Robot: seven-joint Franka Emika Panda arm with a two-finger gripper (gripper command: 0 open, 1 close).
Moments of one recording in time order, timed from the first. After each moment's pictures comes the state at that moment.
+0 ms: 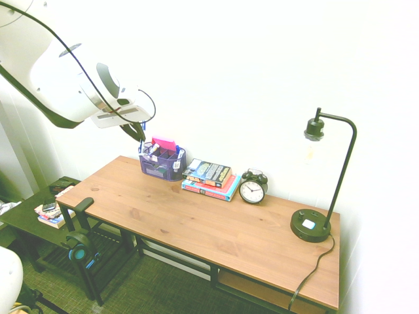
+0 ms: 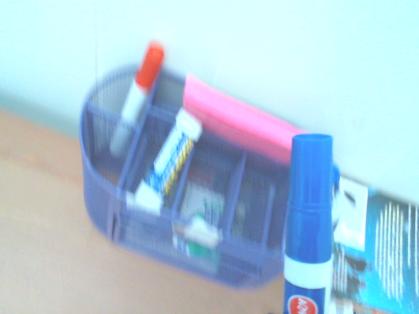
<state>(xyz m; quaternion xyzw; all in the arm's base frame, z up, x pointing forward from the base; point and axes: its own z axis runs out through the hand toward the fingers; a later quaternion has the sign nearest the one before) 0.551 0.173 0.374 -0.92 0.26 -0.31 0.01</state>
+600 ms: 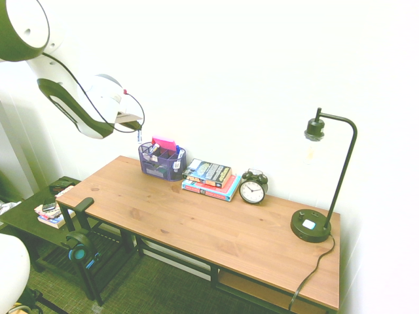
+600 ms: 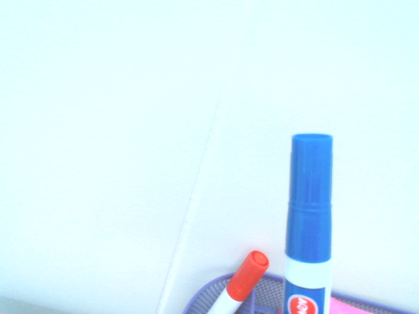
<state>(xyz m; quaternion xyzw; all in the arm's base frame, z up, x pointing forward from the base) 0.609 0.251 0.298 -0.87 0.27 -0.41 0.07</state>
